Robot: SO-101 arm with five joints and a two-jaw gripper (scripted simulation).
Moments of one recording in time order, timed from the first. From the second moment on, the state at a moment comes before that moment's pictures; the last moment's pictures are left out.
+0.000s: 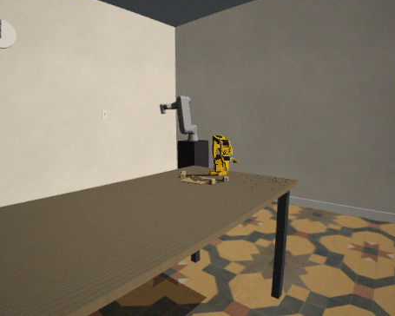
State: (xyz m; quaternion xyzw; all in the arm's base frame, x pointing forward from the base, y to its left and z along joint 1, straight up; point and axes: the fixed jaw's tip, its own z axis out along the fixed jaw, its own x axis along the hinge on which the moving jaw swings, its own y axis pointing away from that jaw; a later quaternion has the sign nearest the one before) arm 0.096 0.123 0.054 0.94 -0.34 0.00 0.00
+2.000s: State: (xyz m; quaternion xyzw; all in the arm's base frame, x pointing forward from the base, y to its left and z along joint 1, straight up) arm 0.097 0.124 0.015 0.94 -0.34 0.00 0.00
